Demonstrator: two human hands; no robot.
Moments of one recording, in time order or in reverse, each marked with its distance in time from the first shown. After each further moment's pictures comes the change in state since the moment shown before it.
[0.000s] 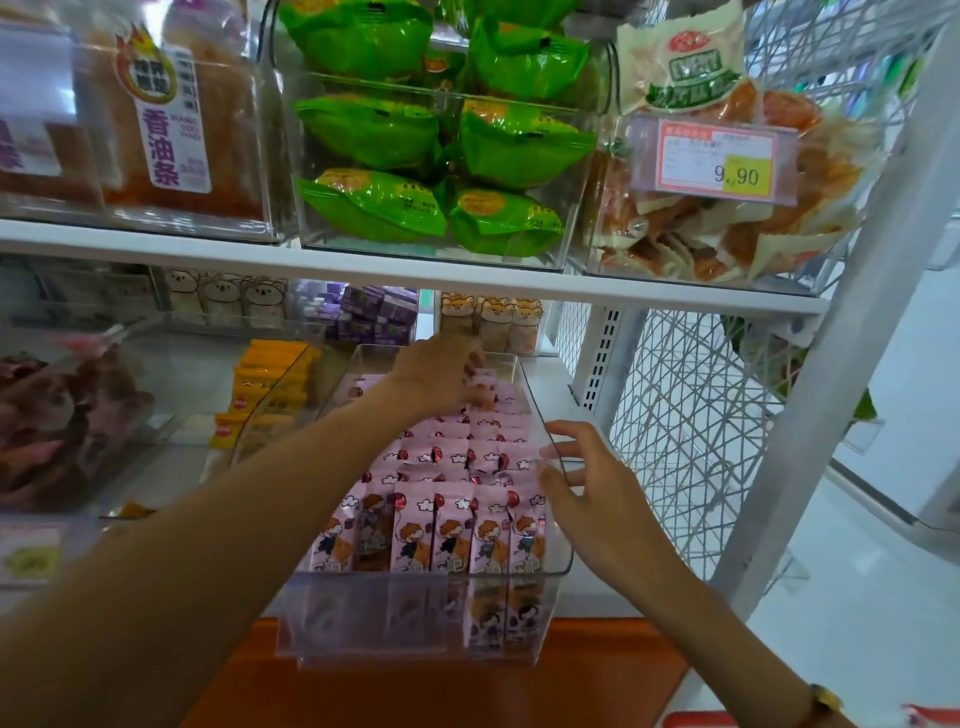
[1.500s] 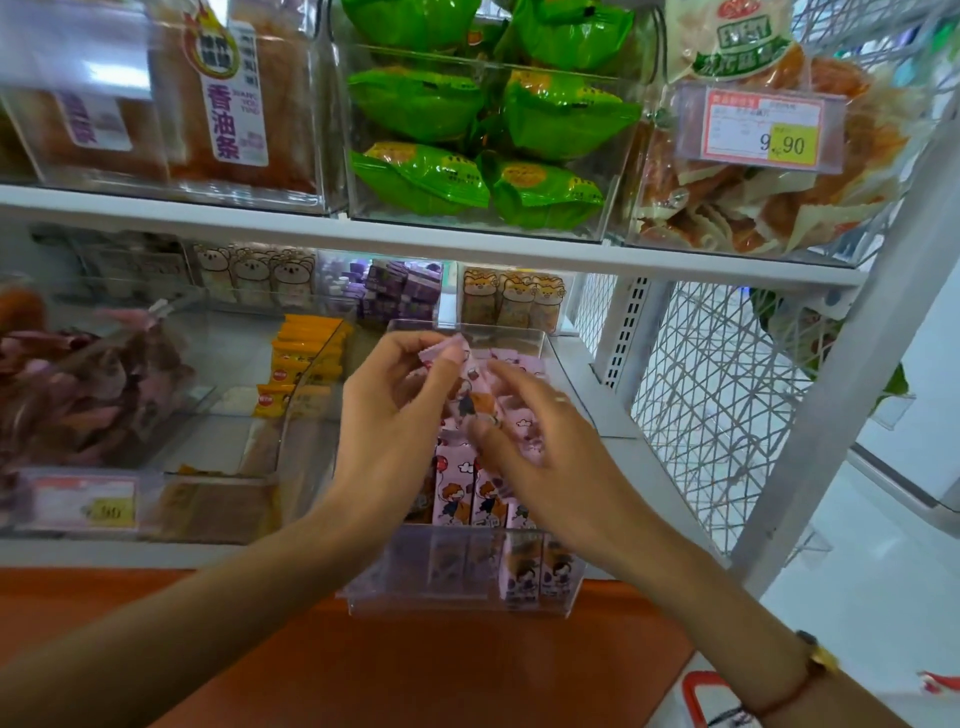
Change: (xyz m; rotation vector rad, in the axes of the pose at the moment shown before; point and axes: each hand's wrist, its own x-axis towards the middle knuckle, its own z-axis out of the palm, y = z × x) left_hand -0.156 0.047 -0.042 -1.175 0.564 -0.179; right_hand -0.014 -0.059 0.024 0.026 -0.147 -0.214
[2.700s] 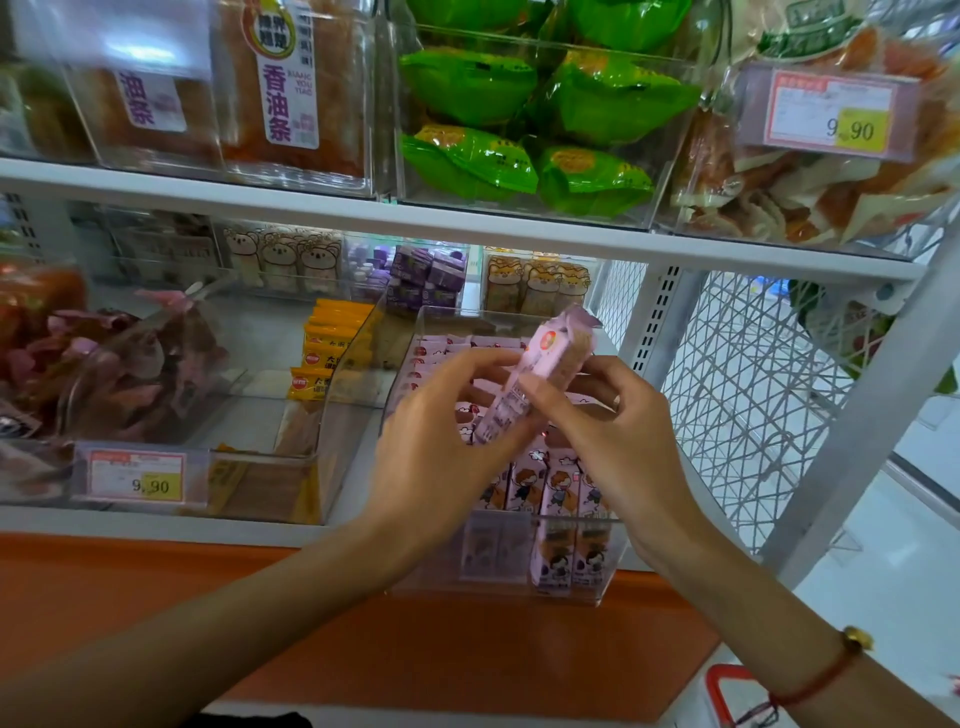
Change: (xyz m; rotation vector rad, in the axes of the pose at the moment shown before) left_hand -0.014 -0.012 -0.015 0.449 -0.207 0.175; right_hand 0.004 -0.001 0.004 0.472 0.310 0.132
